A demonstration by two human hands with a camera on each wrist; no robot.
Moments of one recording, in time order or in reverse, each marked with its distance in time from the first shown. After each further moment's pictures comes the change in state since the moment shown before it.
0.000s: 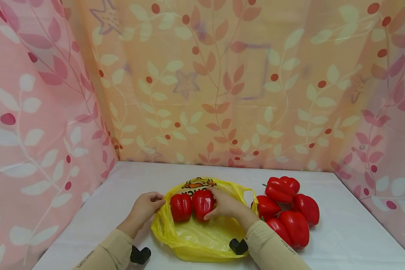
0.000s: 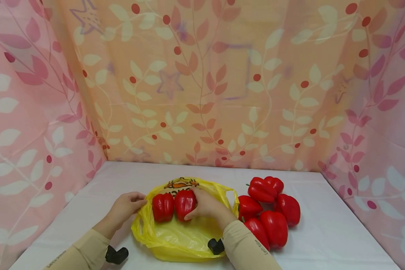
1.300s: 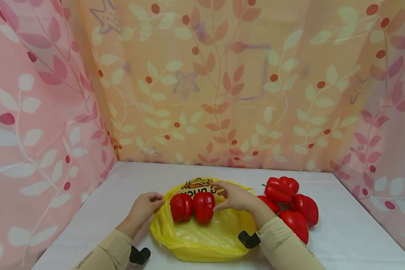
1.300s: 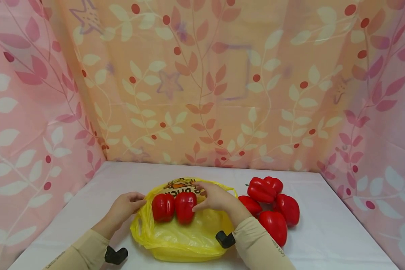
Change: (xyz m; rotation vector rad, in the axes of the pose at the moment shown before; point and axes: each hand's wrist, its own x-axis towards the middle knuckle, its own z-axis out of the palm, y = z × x) left_hand -0.002 0.001 -0.001 -0.034 0.001 0.016; right_hand -0.024 -0.012 -0.047 0.107 -0.076 -0.077
